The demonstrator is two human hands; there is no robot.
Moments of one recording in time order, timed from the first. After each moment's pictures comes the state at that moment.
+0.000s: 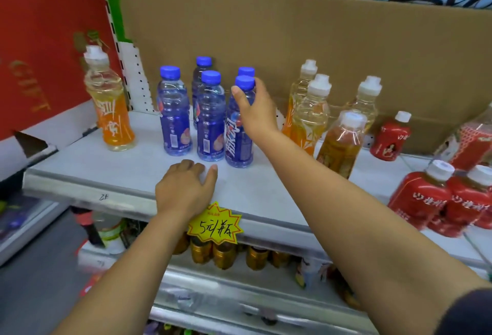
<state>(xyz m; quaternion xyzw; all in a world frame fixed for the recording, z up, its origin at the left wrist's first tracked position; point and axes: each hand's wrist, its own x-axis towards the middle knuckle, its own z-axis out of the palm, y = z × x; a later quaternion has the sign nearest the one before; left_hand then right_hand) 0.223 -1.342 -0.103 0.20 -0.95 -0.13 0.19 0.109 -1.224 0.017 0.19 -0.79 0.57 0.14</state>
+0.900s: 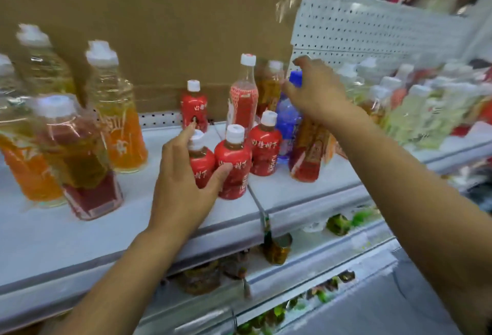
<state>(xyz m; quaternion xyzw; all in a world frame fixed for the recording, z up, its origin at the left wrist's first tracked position) 0.172 -0.968 -0.075 -0.17 -0.84 -0.46 0.25 0.124 -0.727 0.069 -0.07 -0.96 0.12 0.24</state>
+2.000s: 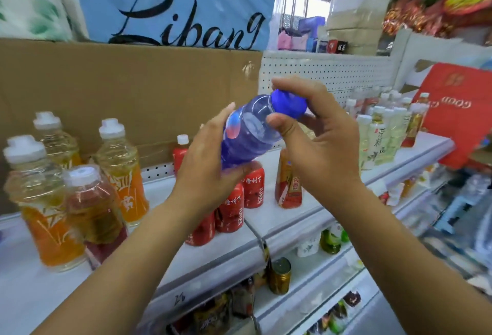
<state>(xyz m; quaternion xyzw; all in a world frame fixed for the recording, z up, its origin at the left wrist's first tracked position) 0.172 -0.955 0.039 -0.41 -0.75 -0.46 0.26 0.275 -0.804 0.090 0.19 -0.73 0.35 0.55</state>
